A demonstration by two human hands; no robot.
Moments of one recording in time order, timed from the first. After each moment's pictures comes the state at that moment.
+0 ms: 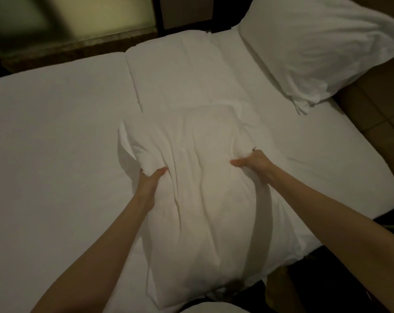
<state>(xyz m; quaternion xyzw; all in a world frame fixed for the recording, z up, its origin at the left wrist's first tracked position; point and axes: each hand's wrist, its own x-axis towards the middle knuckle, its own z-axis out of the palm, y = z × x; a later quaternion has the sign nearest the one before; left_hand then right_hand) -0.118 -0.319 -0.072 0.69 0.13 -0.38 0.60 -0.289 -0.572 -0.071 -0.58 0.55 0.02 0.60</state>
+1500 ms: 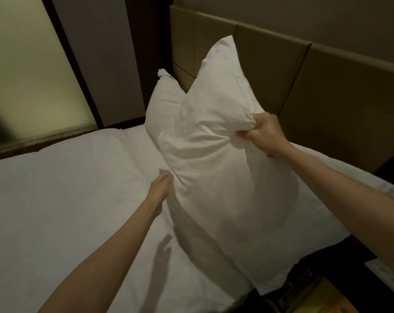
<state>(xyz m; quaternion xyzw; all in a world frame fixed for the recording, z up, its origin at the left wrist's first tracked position) -0.399 -0.722 0.060 0.71 -0.15 -0.40 0.56 -0.595 -0.902 0.212 -0.83 0.39 -0.29 0.27</state>
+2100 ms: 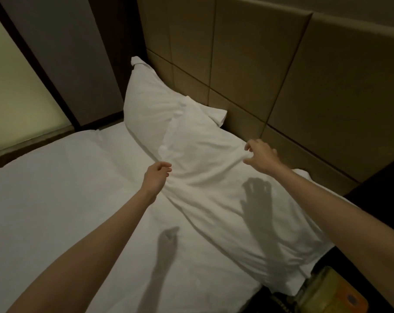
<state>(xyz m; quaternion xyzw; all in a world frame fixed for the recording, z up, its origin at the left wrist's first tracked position) -0.352 -0.811 0.047 0.75 -0.27 -0.36 0.47 -0.603 -0.987 0.084 -0.84 0.52 -0.06 0.16</state>
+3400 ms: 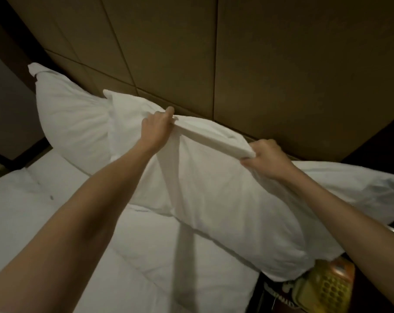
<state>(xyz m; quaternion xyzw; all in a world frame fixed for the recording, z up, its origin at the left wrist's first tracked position) -0.415 -1.093 0.076 0.68 -0.72 0.07 0.14 -0.705 -1.037 0.089 -0.76 0.59 -0.13 0.24</state>
